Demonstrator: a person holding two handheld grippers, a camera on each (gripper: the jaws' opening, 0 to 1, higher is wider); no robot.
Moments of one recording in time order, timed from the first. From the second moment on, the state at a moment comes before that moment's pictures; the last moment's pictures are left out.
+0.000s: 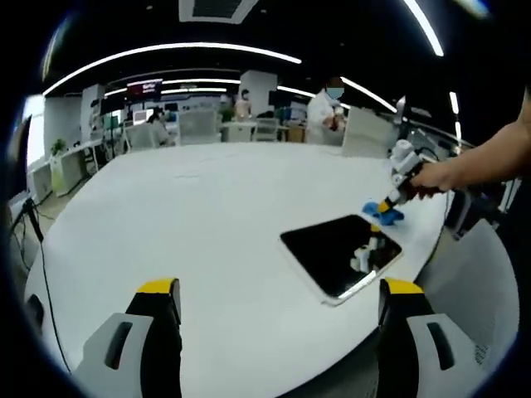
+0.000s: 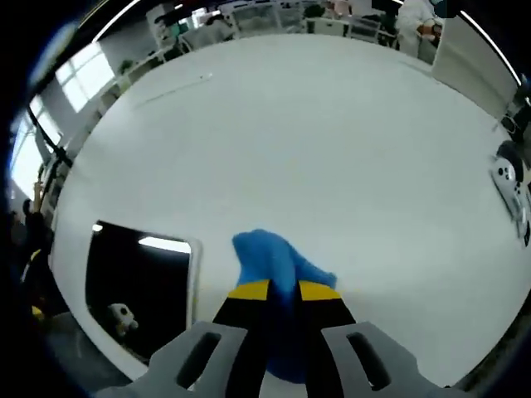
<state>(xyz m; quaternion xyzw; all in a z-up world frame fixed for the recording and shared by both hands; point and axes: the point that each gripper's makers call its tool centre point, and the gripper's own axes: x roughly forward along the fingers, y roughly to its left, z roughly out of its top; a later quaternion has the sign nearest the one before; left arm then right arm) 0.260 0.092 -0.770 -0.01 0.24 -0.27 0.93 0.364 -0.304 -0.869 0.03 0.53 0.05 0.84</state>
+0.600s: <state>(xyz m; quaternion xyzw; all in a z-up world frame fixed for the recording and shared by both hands) 0.257 0.093 -0.801 0.02 0.27 -0.27 0.92 0.376 -0.254 -0.848 0.14 0.54 0.06 0.83</state>
